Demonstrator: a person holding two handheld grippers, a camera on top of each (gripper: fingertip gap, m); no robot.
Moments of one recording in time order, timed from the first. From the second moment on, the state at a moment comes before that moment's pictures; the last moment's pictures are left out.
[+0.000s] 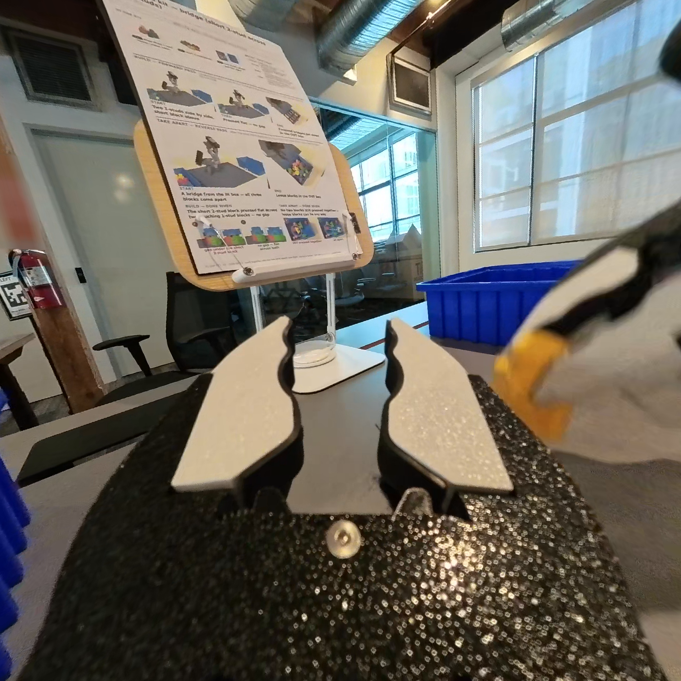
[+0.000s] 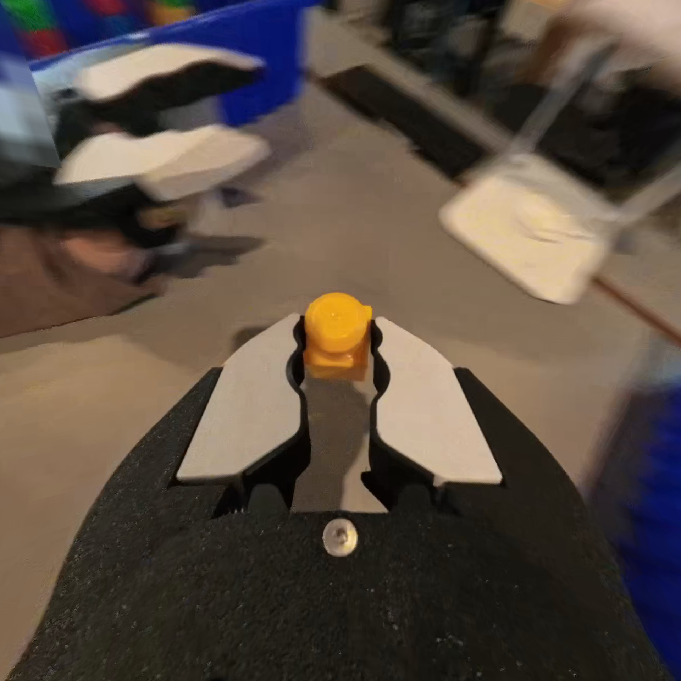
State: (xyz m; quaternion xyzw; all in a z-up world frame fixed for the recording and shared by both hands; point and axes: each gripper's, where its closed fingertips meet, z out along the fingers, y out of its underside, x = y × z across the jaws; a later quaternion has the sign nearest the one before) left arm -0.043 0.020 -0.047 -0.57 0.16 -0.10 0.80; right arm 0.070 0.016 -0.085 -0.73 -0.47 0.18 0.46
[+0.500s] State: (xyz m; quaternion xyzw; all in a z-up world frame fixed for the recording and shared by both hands) left arm -0.029 0.022 -0.055 -0.58 0.19 -0.11 0.78; right arm 0.385 0.084 -0.053 -0.87 -0.10 -0.09 0.47
